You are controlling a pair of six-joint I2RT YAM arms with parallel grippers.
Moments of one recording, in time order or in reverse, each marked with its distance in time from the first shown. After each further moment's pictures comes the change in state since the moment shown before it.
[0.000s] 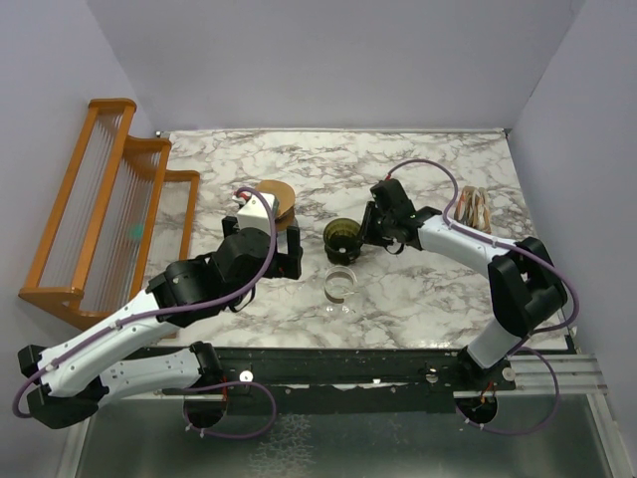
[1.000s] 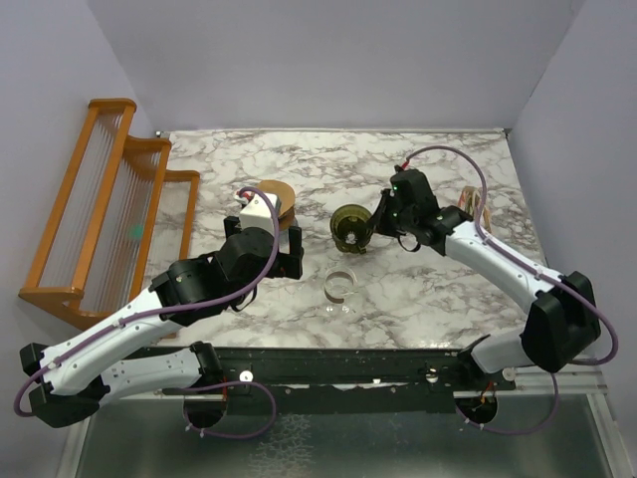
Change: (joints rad) left arm 0.000 0.017 0.000 0.001 -0.002 0.006; right arm -0.007 -0.222 0.009 -0.063 0.003 -0.022
